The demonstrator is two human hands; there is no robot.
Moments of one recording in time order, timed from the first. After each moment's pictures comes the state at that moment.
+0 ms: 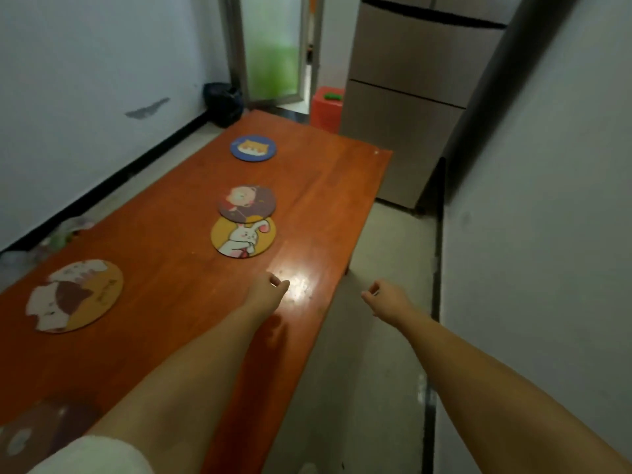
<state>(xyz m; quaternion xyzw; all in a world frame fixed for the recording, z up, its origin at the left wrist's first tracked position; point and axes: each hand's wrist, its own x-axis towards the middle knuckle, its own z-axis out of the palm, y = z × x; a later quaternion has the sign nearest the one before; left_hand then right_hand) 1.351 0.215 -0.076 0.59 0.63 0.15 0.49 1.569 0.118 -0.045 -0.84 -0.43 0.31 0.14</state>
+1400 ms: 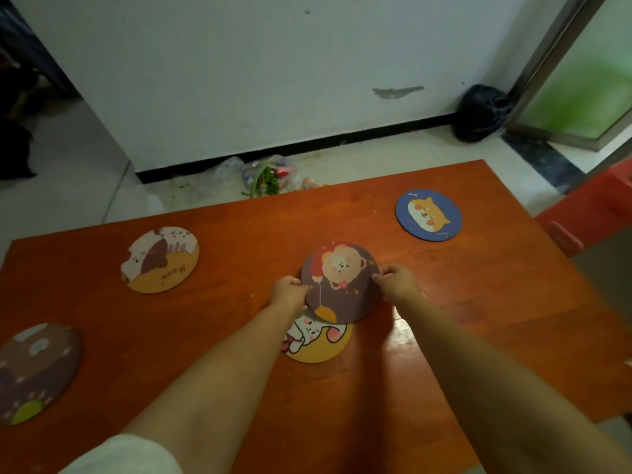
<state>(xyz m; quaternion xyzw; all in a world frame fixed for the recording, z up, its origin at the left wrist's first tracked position) 1.363 0.435 -0.087 0.07 0.80 0.39 0.46 1.526 0.546 -0.086 -0.63 -0.60 0.49 0.09</state>
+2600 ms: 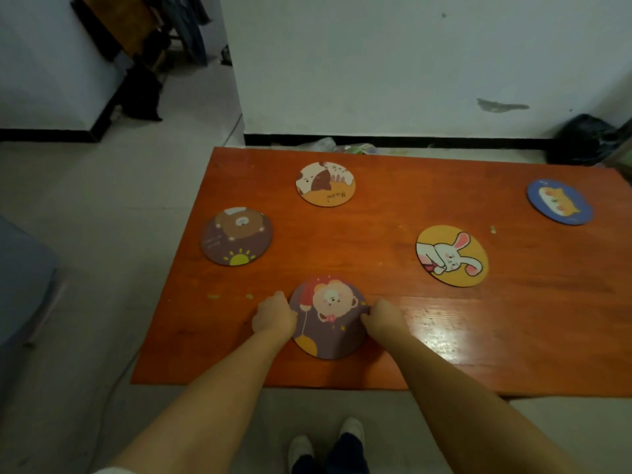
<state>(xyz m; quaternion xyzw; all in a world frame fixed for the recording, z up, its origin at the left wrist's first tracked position) 1.259 0.071 -0.104 0.18 0.93 0.12 0.31 1.398 0.208 -0.112 -0.53 -0.77 0.33 -0.15</state>
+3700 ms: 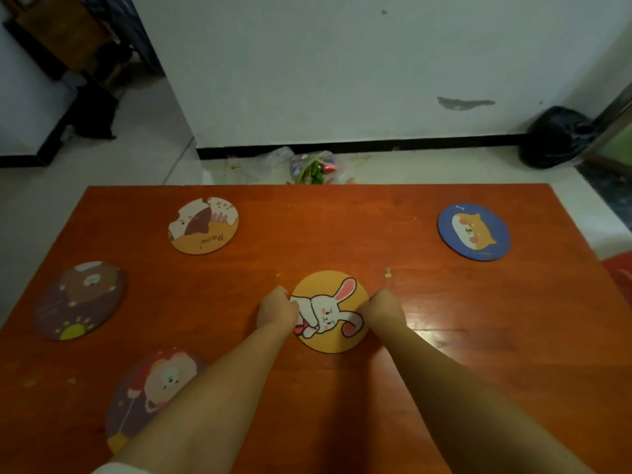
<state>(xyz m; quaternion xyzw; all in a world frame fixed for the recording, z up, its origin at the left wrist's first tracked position) 1.364 0.371 -0.105 0.11 0.91 0.24 0.31 1.493 0.502 -0.111 -0.57 -0.72 0.38 -0.09</state>
